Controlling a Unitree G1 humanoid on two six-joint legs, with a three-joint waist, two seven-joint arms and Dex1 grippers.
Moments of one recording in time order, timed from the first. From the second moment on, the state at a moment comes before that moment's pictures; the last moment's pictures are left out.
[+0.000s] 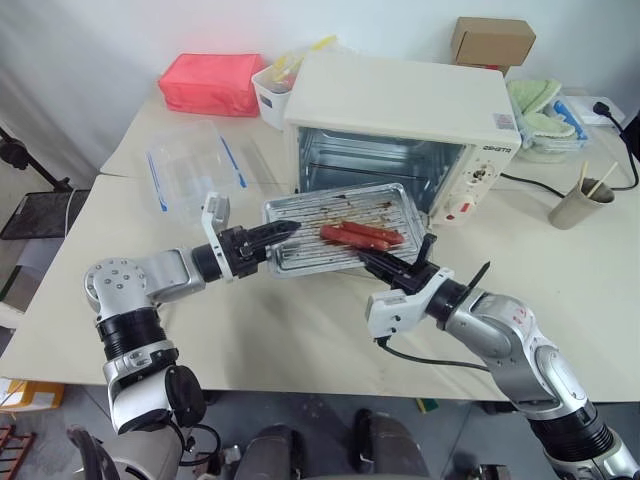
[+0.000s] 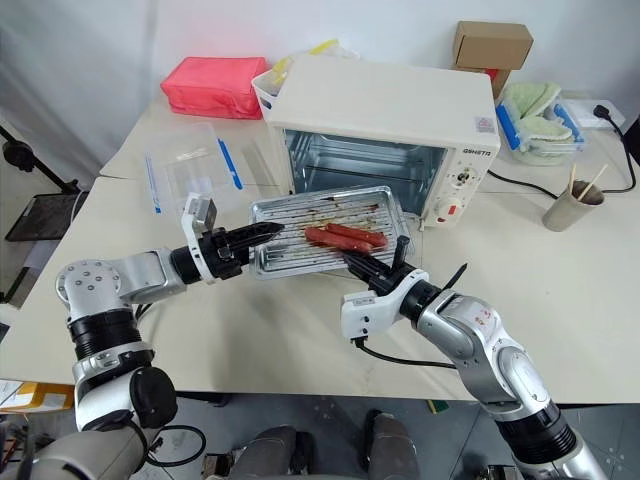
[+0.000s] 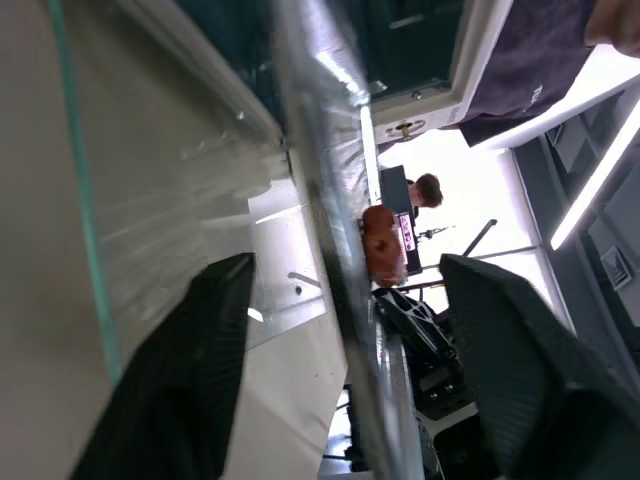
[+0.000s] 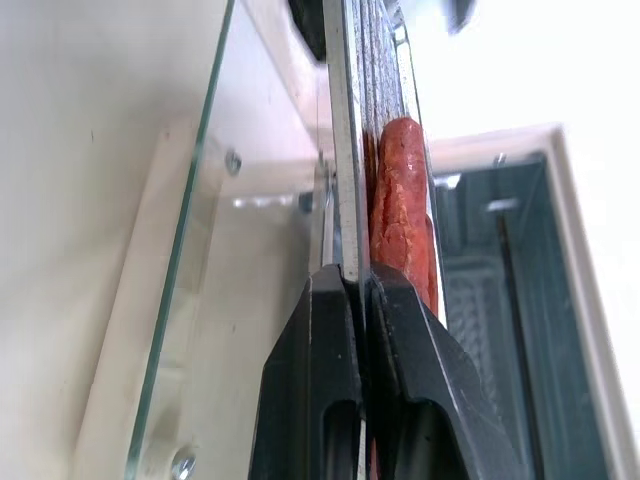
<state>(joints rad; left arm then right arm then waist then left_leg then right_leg) -0.74 0.27 0.61 0.25 -1.09 1.61 -0.24 -0.26 -0.60 0.23 -0.42 -0.66 -0.18 0.51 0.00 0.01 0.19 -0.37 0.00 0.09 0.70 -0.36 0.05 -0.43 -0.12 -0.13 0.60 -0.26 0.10</state>
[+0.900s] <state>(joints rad) -0.48 0.45 0.55 0.37 -1.93 1.45 0.33 -0.10 -0.73 -0.01 -0.37 -0.20 -0.28 0.63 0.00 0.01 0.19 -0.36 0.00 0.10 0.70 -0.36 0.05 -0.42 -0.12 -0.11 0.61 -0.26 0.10</state>
